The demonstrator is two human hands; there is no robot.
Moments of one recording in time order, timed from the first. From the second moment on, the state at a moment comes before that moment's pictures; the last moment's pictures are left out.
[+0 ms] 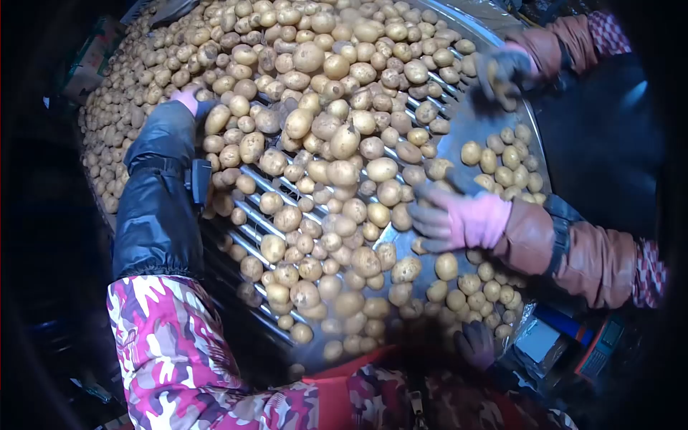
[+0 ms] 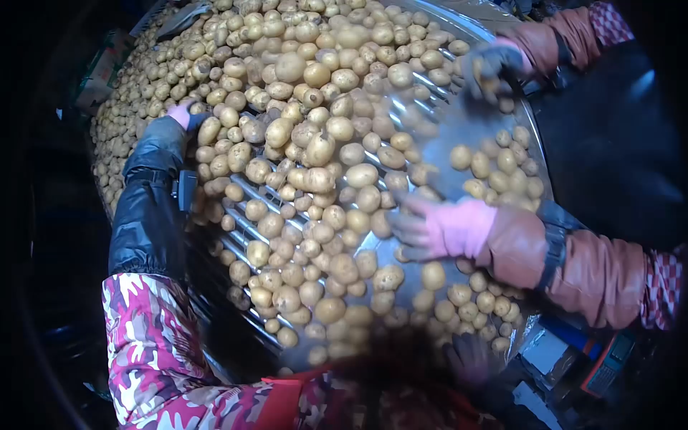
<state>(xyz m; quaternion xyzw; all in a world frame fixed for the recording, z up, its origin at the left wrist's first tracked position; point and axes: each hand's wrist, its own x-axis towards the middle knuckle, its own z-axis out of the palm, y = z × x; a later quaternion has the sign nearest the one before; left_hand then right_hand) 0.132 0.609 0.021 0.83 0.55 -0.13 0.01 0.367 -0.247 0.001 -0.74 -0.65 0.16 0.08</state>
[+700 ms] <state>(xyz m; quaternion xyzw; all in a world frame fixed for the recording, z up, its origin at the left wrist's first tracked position) 0.072 0.155 0.064 0.80 0.58 -0.12 0.07 0.355 -0.238 0.007 -0.75 -0.63 0.11 0.16</state>
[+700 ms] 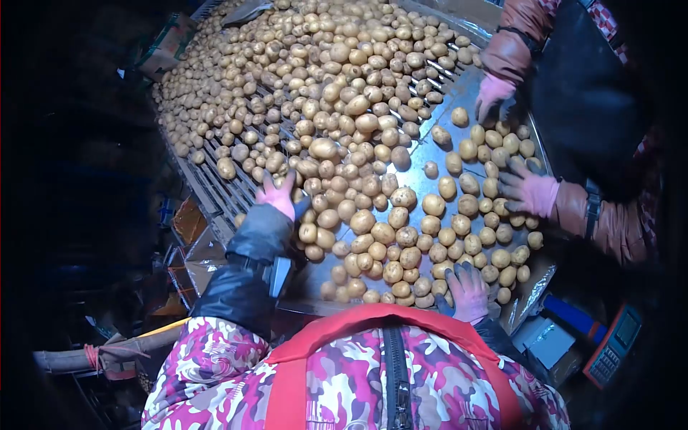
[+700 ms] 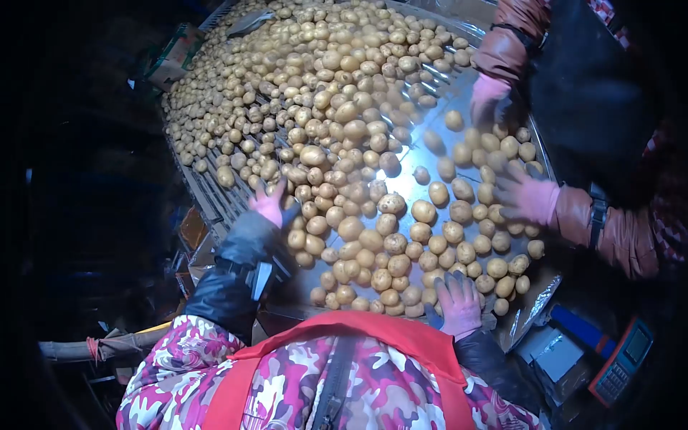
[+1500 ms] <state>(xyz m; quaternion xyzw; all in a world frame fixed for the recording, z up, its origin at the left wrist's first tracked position) 0.351 0.409 0.073 0.85 0.49 0.01 0.18 0.363 -0.251 -0.018 -0.73 -0.68 0.00 0.08</state>
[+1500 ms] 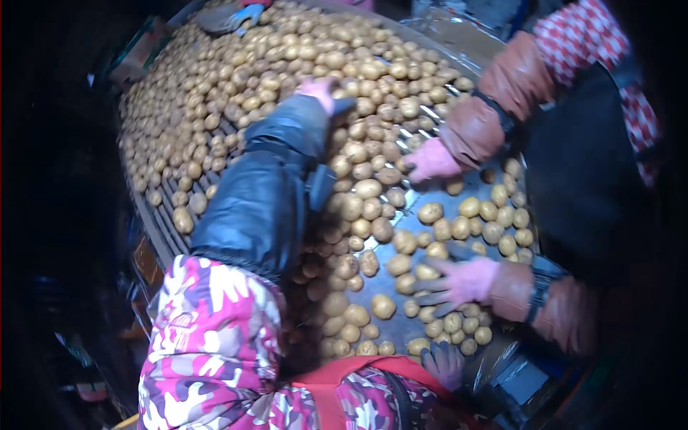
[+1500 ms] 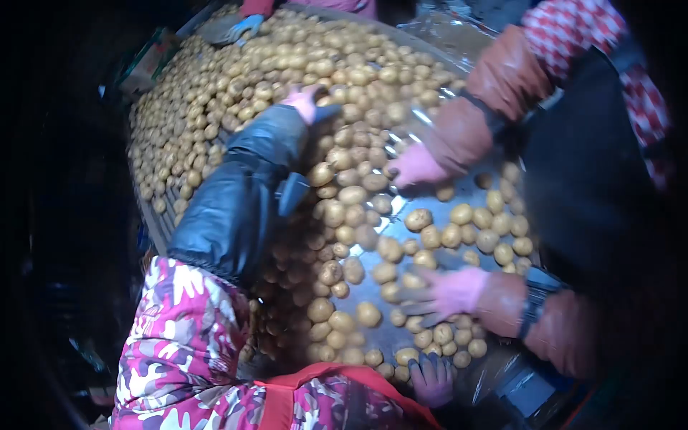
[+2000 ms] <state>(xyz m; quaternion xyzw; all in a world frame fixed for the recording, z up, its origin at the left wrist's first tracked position) 0.205 0.185 0.071 0.89 0.42 0.09 0.15 0.362 -0.247 -0.017 -0.74 -0.65 0.12 0.11</state>
